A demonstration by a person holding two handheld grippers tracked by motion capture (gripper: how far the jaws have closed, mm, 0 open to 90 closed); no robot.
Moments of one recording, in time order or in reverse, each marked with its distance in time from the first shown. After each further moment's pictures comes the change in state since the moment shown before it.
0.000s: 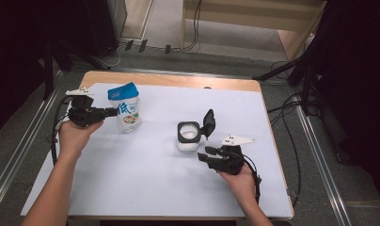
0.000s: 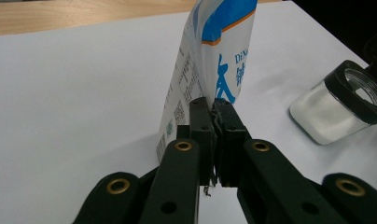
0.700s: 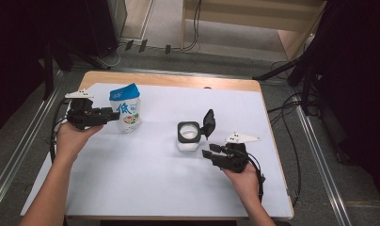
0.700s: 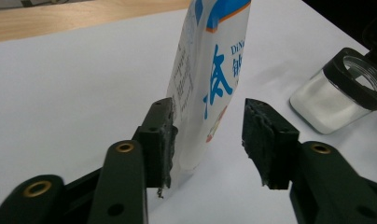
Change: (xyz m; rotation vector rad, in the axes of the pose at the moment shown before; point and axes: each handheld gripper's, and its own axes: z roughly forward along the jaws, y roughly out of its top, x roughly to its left) left arm -0.006 -0.004 -0.005 0.014 0.012 0.049; right arm -0.009 0.004 -0.009 -0.017 -0.036 0.007
